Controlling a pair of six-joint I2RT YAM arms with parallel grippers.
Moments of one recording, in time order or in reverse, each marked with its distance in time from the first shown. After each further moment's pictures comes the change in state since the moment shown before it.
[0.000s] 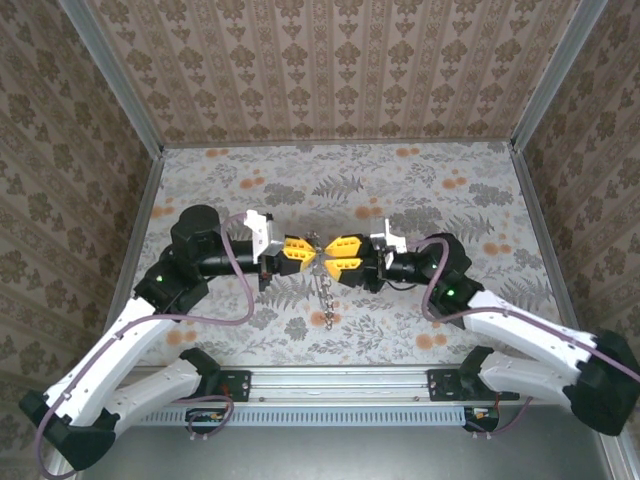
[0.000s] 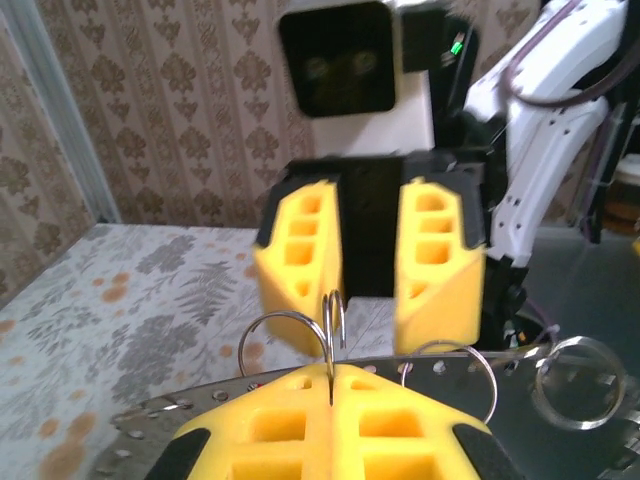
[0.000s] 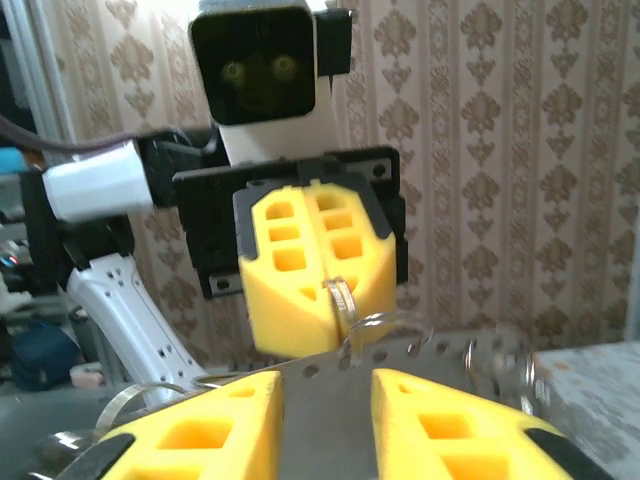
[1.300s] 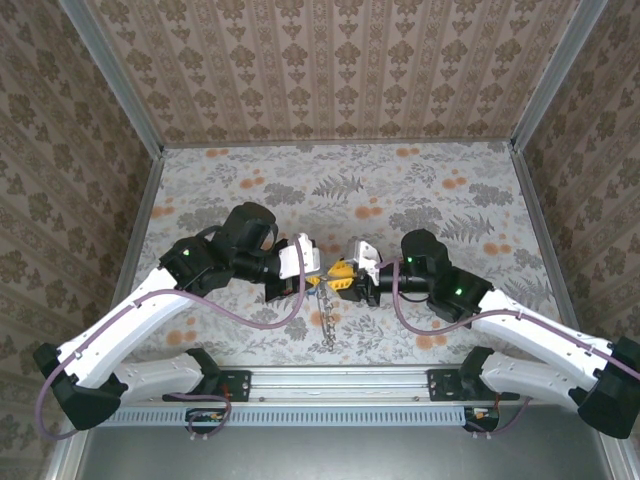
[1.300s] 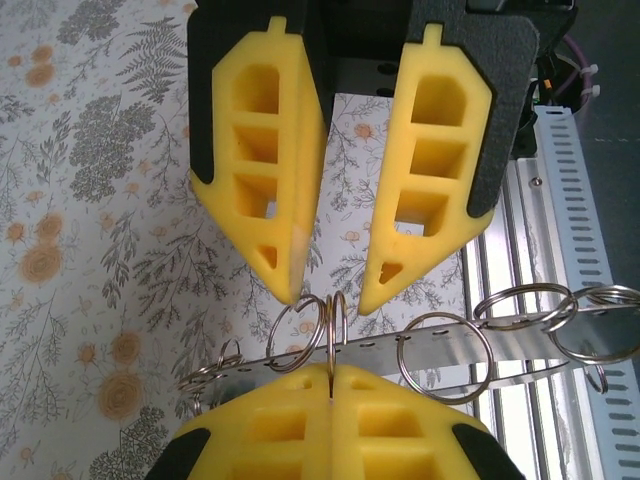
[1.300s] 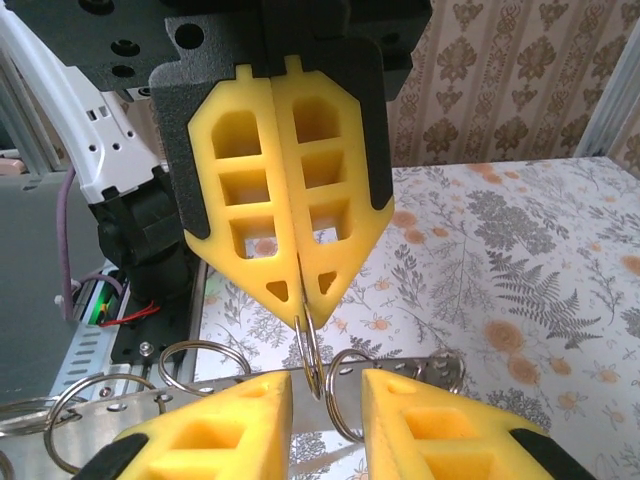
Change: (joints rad) left arm -0.183 0.216 0.208 -0.568 -0.322 0.332; right arm 0.044 -0.001 0.093 -0.621 0.099 -0.391
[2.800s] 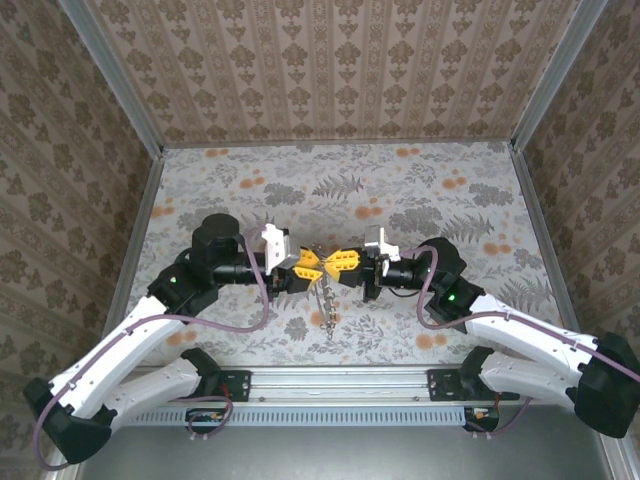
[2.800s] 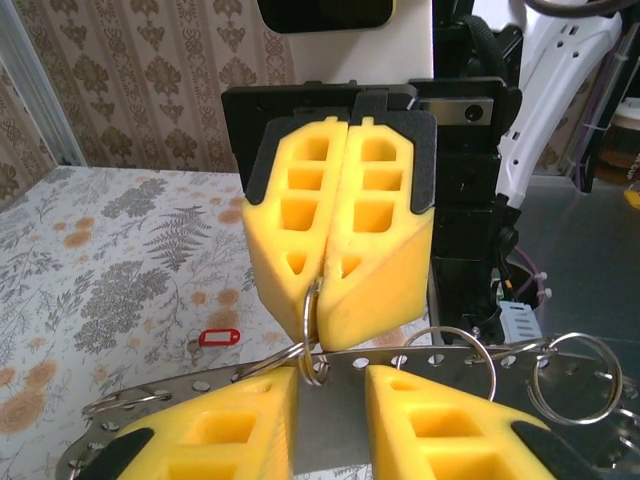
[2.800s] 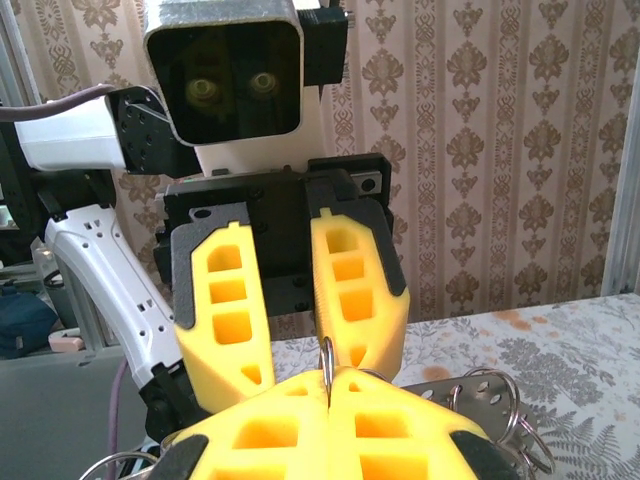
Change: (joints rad) left arm 0.124 -0.206 -0.301 0.568 0.286 -0.309; right arm -0.027 0.014 -0.146 0.616 -0.077 0.360
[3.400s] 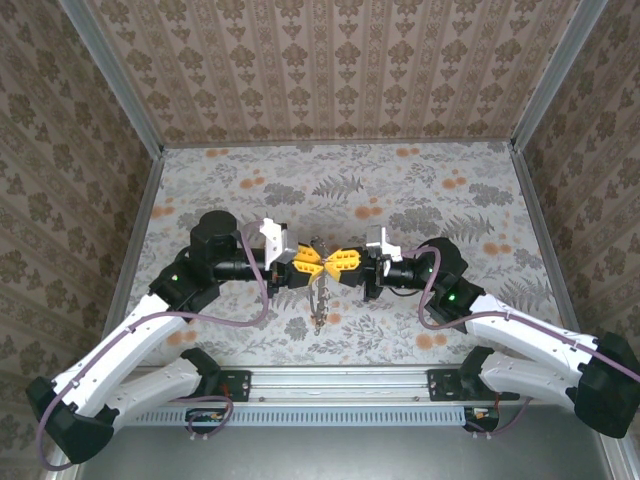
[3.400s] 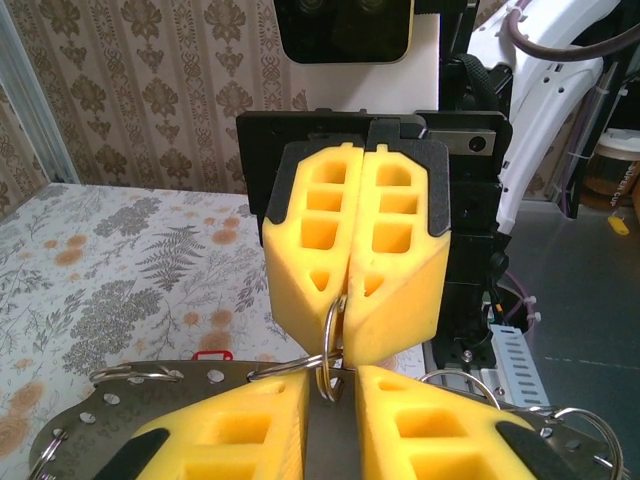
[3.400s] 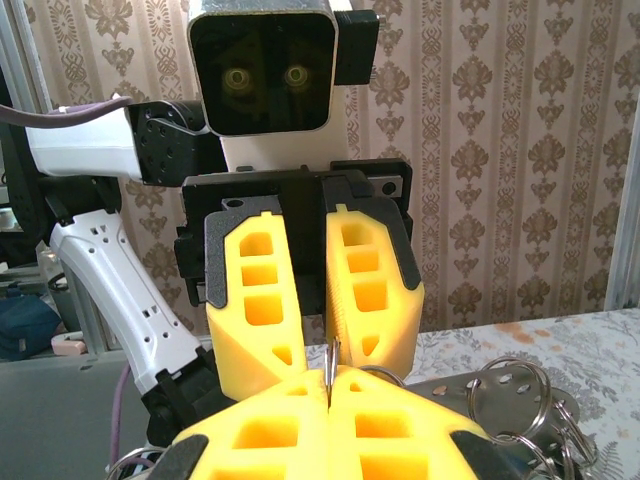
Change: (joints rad) left arm 0.016 0.014 -0.007 0.070 0.047 -0.056; right arm -0.001 0.001 0.000 0.022 -0.012 0.000
